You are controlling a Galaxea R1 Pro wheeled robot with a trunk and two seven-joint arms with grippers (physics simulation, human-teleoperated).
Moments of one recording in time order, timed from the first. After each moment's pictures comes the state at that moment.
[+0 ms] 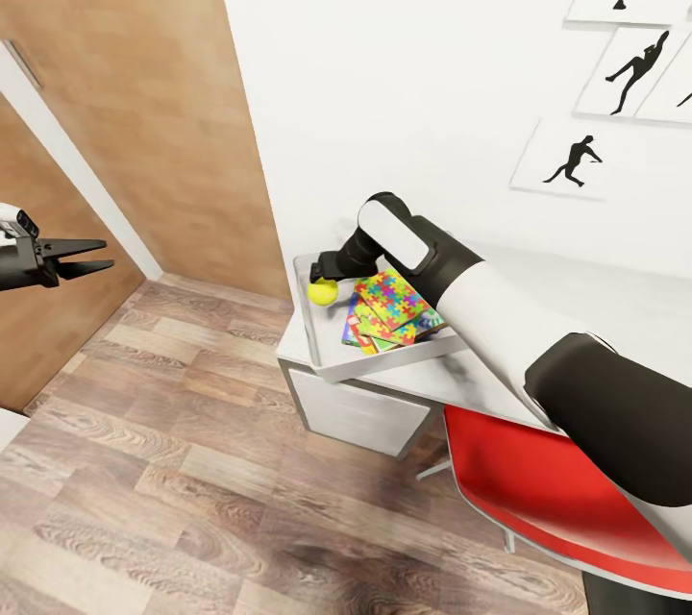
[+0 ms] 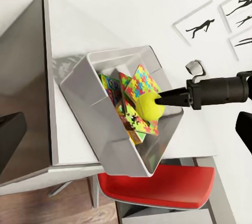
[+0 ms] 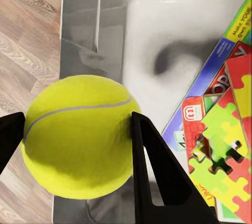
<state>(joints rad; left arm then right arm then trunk) -1.14 0.76 -0.03 -0.82 0.48 1.02 -1.36 -1.52 0.17 0.76 -0.63 -1.26 1.05 -0.50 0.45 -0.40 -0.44</state>
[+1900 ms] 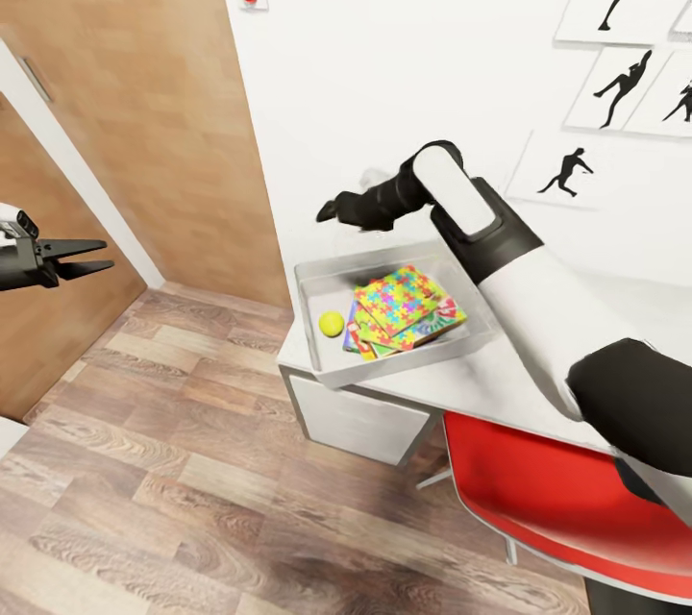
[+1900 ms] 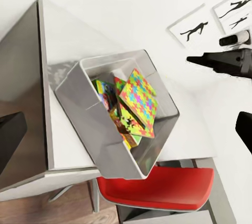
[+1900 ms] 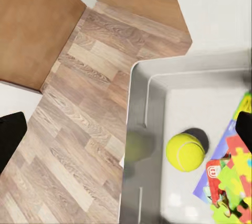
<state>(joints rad) -1.14 0.76 -0.03 -0.82 0.48 1.02 -1.36 -1.53 0.07 0.54 -0.89 -1.32 1.05 -0.50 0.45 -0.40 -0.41</state>
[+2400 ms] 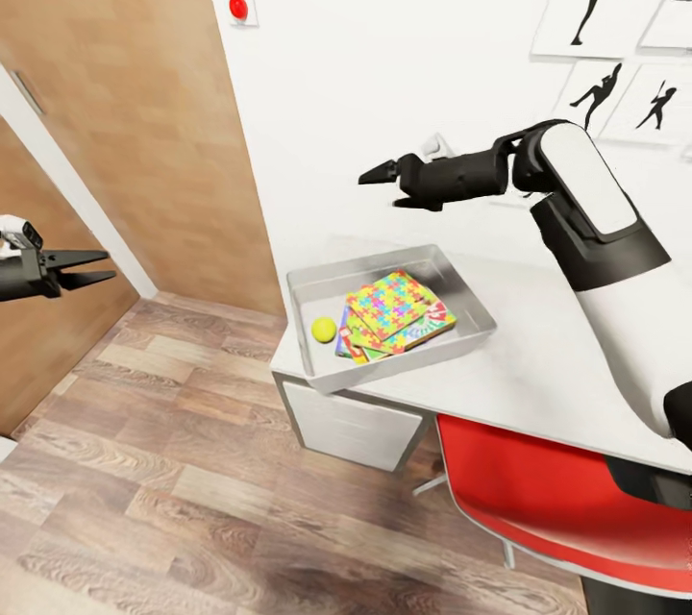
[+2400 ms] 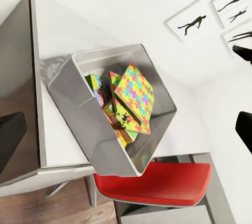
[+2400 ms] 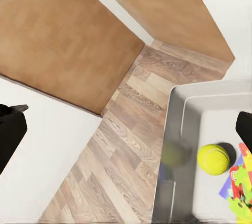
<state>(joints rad) -1.11 0.76 -0.03 -0.82 0.48 1.02 -1.36 -1.47 -0.24 0.51 -1.23 -1.75 1.05 -0.50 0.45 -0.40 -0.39</state>
